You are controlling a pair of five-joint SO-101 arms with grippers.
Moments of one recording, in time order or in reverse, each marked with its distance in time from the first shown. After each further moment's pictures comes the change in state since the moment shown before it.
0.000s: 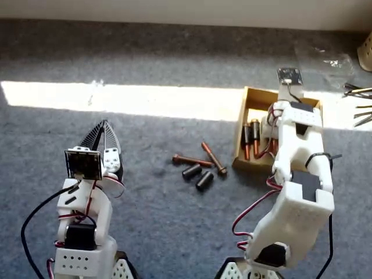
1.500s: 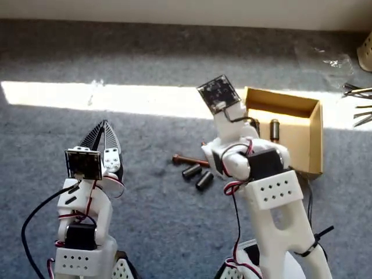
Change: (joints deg) left arm 0.0 0.0 0.0 0.0 0.0; right arm -31.2 -62.0 27.6 18.5 0.0
